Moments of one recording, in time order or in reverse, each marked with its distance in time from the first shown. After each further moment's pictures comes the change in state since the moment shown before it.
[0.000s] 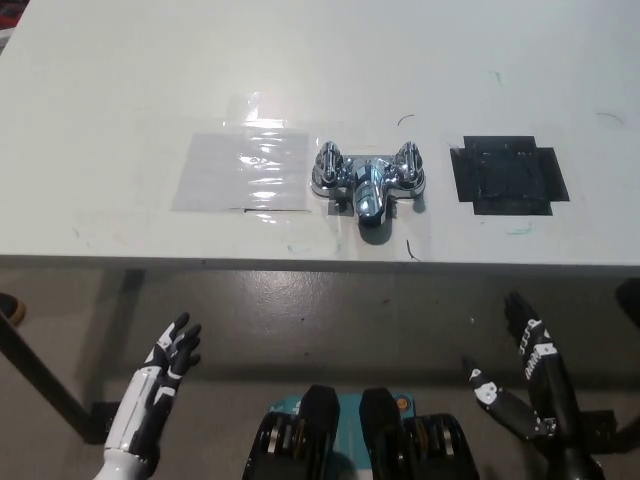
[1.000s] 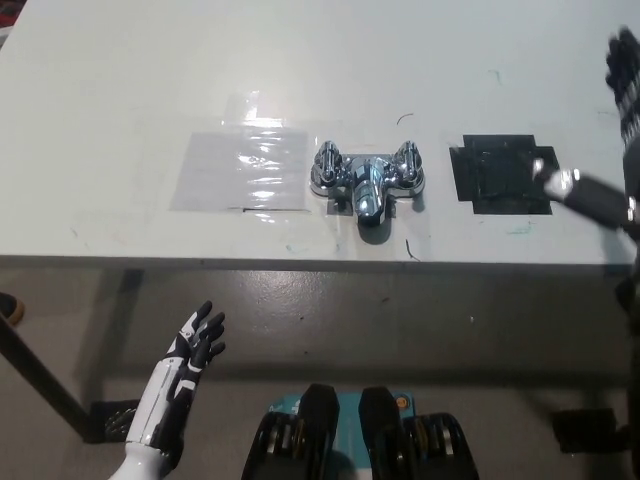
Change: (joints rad) left_arm -0.003 -0.036 -0.028 -0.032 -0.002 0.001 -0.002; right_arm -0.517 -0.192 -0.076 -0.285 -0.012 0.429 0.034
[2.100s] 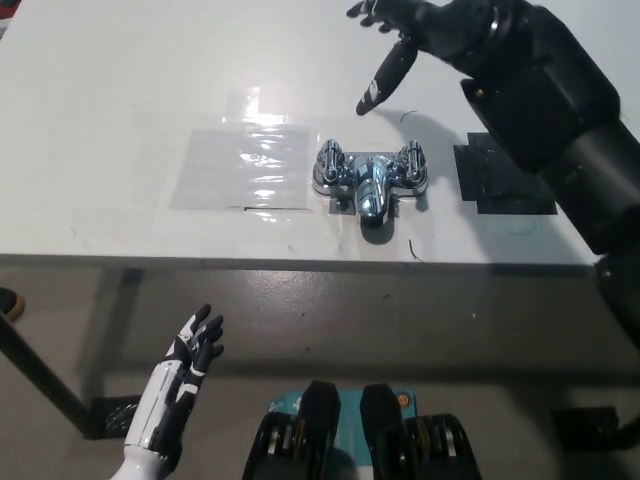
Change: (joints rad) left_arm 0.000 0.004 0.002 0.011 -0.001 -0.016 -0.001; right_arm -0.862 0.017 0.573 1.138 -0.288 0.273 0.477
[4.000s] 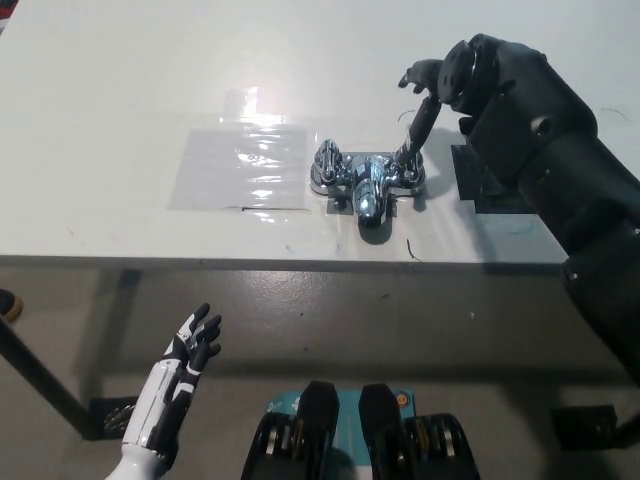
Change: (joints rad) left_arm -0.006 0.014 0.000 0.002 0.021 -0.001 0.000; right_arm -0.020 0.056 0.063 0.321 -0.129 -0.062 -0.014
